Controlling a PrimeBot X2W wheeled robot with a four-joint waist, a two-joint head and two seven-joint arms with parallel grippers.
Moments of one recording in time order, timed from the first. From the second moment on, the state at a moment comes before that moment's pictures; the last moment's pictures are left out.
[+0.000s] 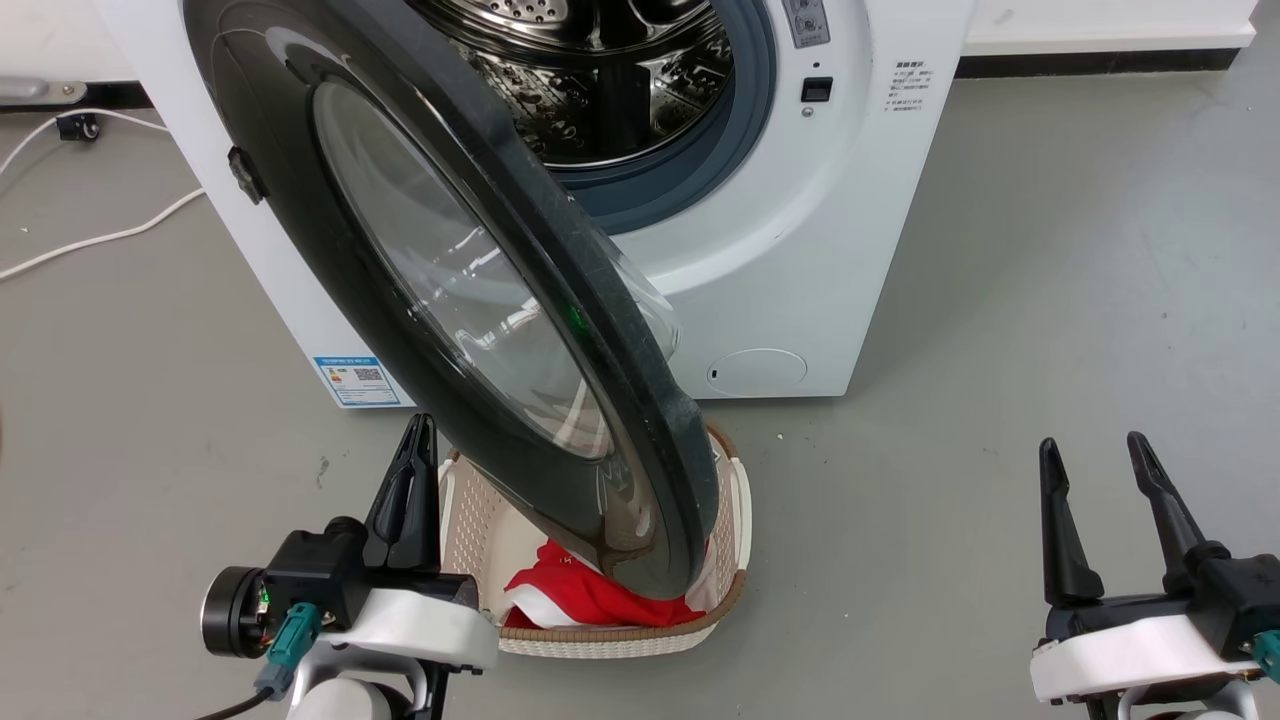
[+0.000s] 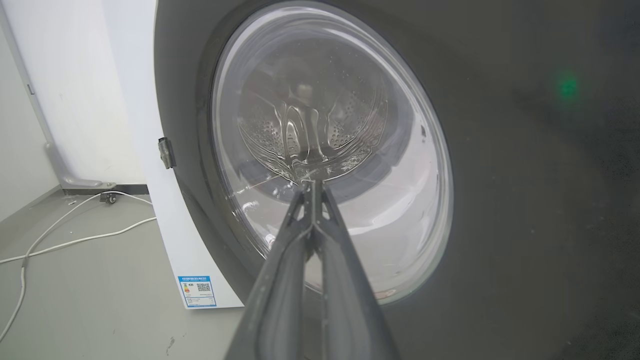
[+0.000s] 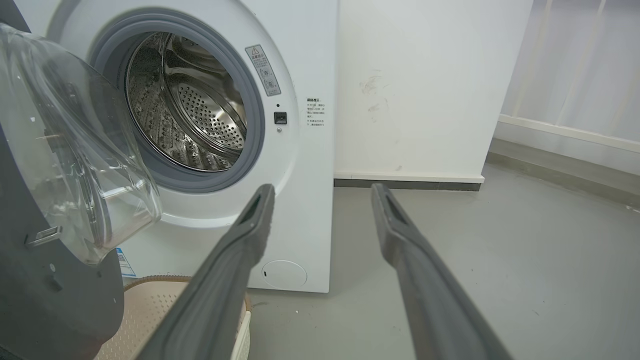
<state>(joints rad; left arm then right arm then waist) -0.09 0.05 -0.08 0.09 -0.12 -0.03 -0.26 0.02 -0.05 -0.07 0.01 0.03 0.13 -0.25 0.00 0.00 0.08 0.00</state>
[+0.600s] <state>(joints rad) -0.17 0.05 -0.04 -0.12 -0.10 -0.01 -0.26 0.01 -0.05 -0.08 0.01 0.04 0.13 -0.25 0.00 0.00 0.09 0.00</state>
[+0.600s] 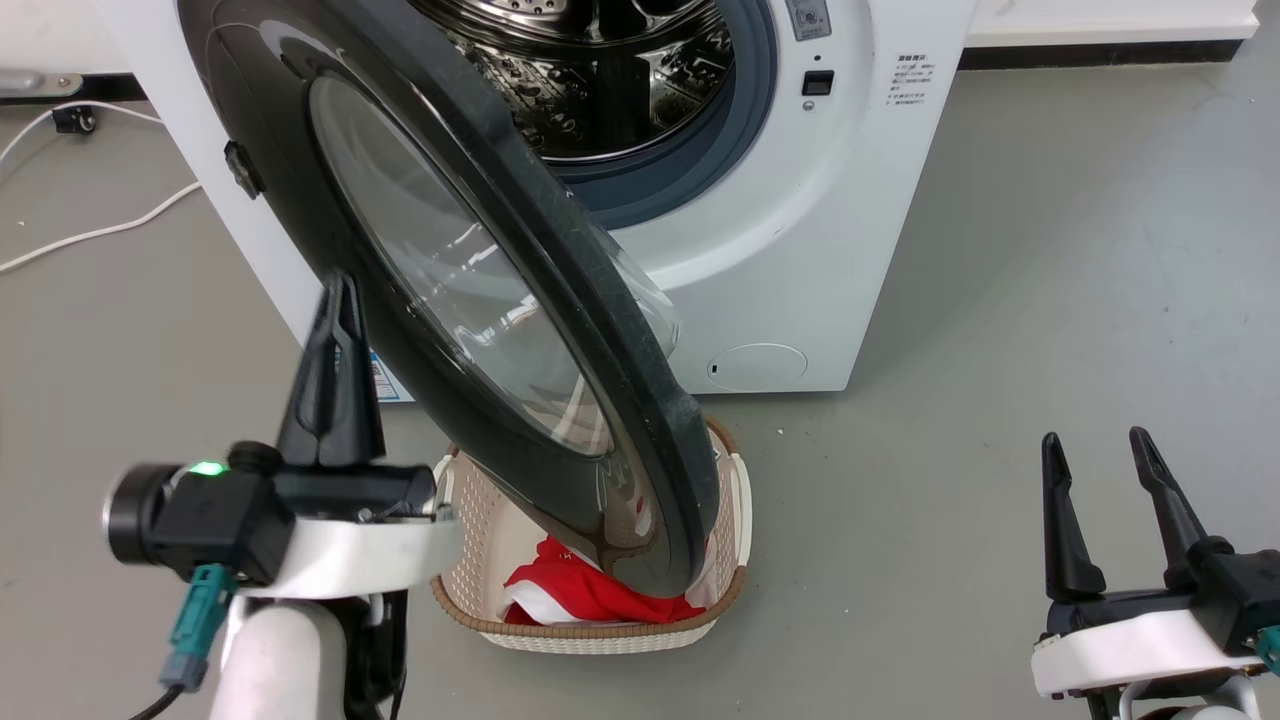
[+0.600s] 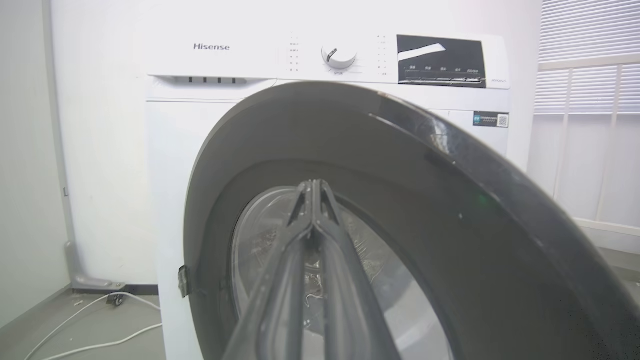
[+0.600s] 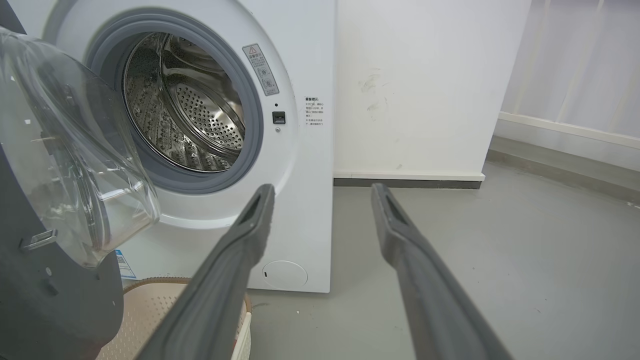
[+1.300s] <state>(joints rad) -0.31 0.05 -0.28 -0.50 -0.08 -0.06 -0.26 0.01 -0.05 -0.08 0.02 0.07 0.13 -0.25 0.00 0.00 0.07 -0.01</state>
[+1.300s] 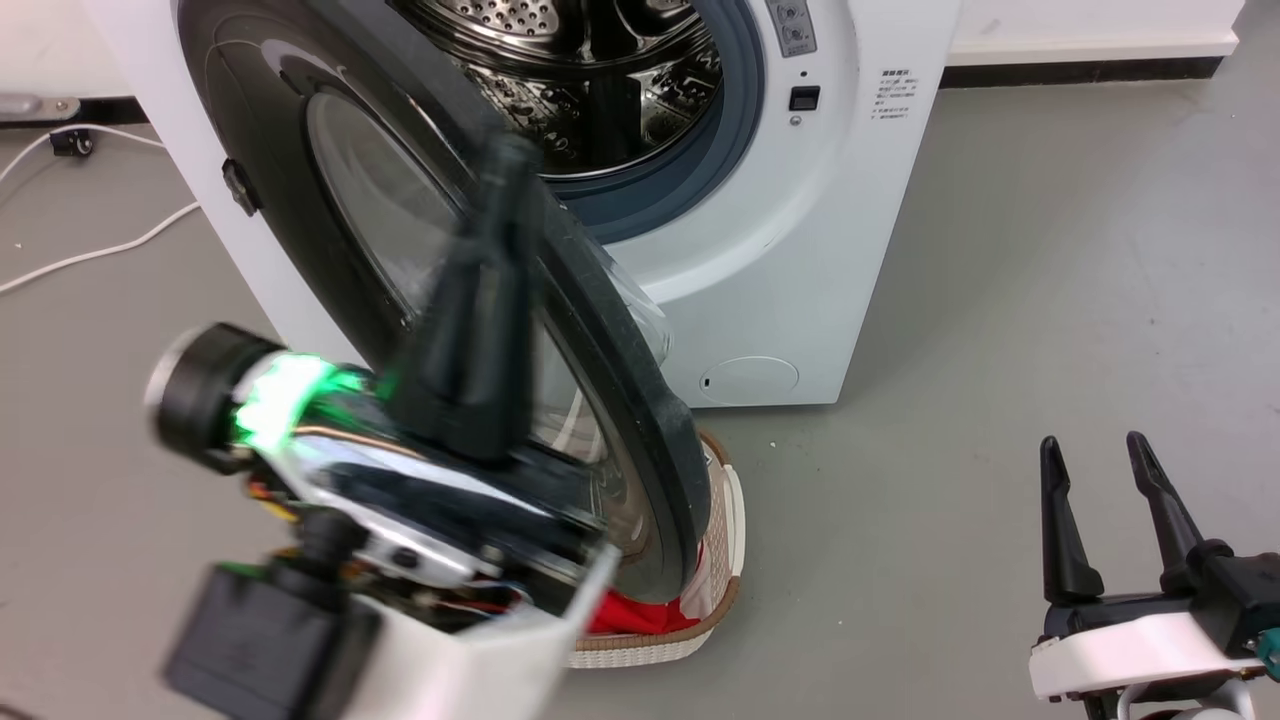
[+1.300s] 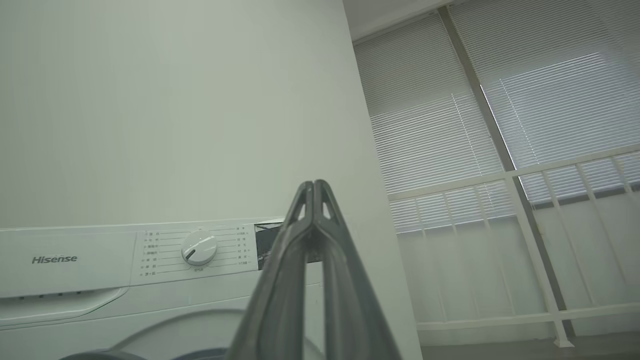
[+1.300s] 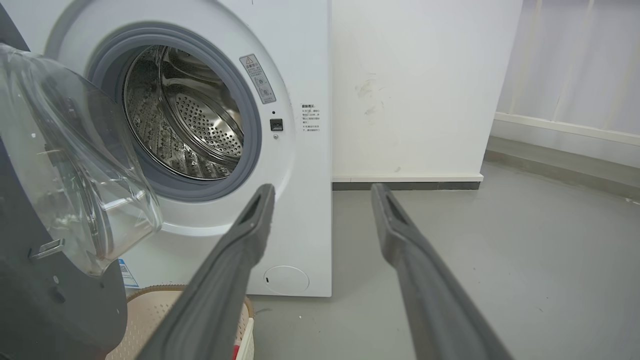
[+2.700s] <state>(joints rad) -0.18 0.08 -0.63 -0.03 -0.19 -0.04 -0.19 0.00 -0.05 -0.07 0.05 0.08 0.13 -0.24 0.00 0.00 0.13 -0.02</state>
